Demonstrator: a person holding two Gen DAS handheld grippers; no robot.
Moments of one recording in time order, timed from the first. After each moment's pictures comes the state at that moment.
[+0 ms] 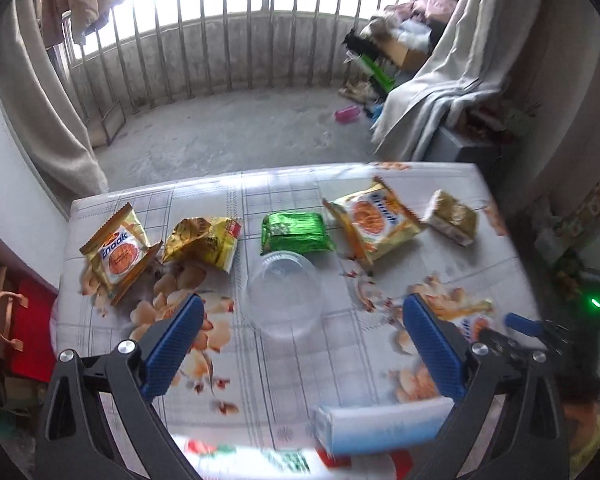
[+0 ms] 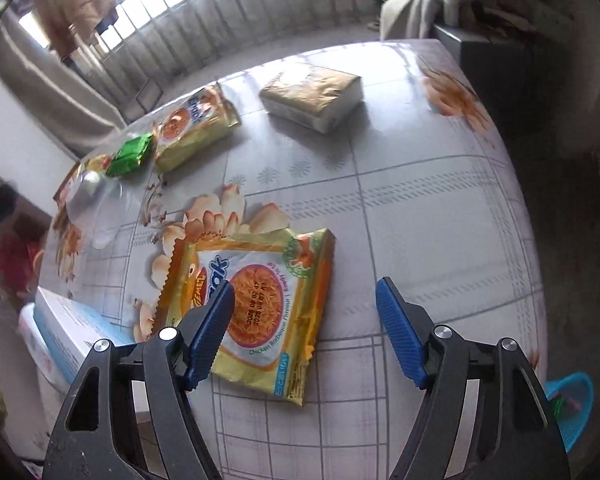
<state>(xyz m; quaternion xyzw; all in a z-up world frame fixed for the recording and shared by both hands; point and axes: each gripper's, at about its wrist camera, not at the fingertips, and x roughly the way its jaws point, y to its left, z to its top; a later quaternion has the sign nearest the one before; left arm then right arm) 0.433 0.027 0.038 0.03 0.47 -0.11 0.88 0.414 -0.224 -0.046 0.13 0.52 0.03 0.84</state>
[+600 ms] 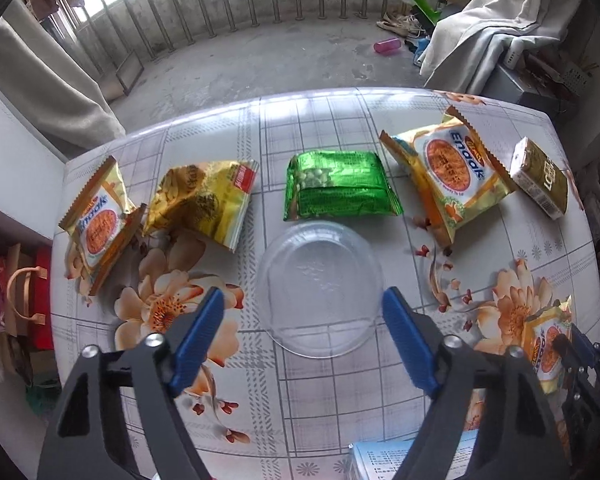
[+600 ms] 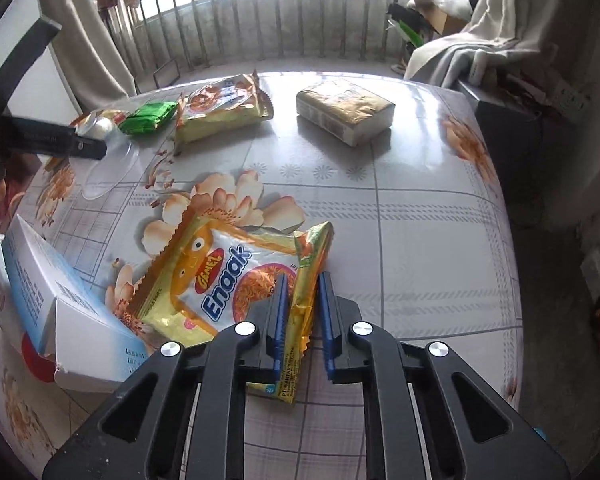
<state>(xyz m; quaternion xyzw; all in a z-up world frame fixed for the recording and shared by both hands) 0.485 0.024 -0.031 0.06 0.56 -0.05 0.82 0.401 -0.203 -0.042 0.01 0.48 0.04 0.88</state>
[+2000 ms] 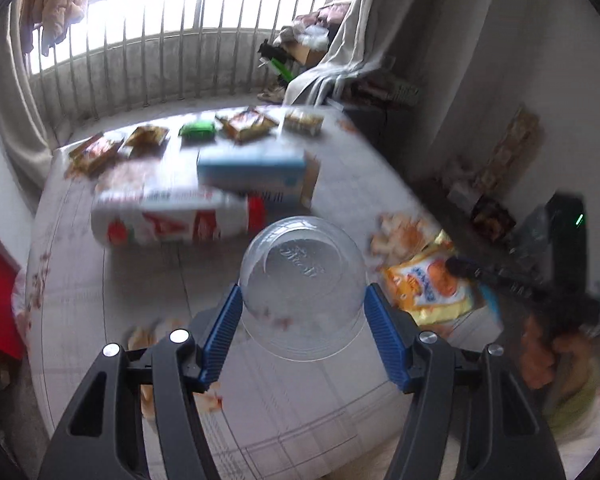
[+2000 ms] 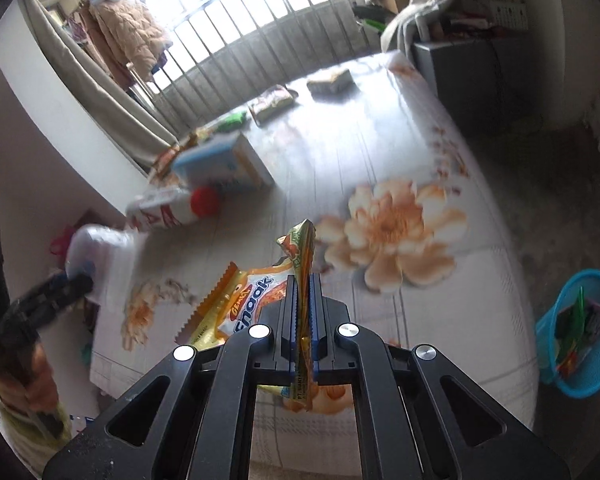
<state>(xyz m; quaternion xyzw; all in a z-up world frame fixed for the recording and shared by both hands) 0.122 0.027 0.035 0.03 0.42 -0.24 0.87 0.169 -0.221 -0.001 0.20 0.43 0.07 0.88</state>
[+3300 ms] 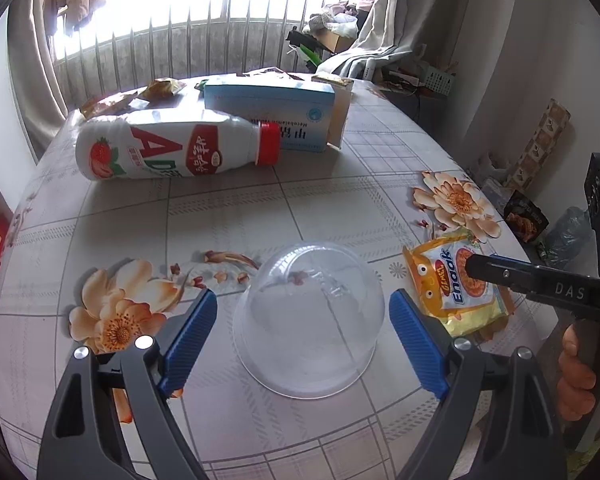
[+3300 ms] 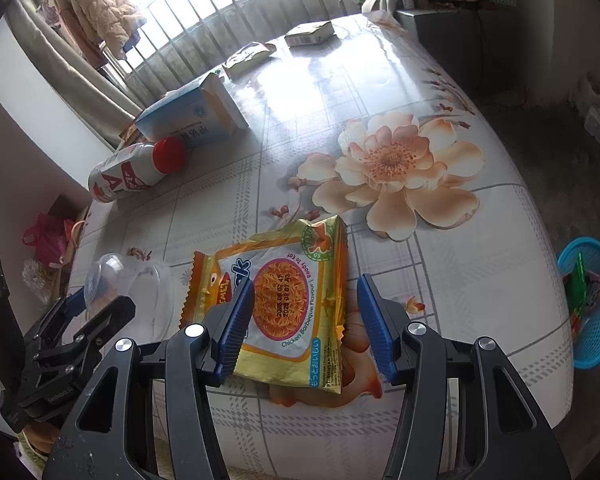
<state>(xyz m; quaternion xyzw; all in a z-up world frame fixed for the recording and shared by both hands) 0.122 0.018 -0.043 0.01 0.42 -0.20 0.89 0.176 -0.192 -0.038 0.19 0.48 0.03 0.86</state>
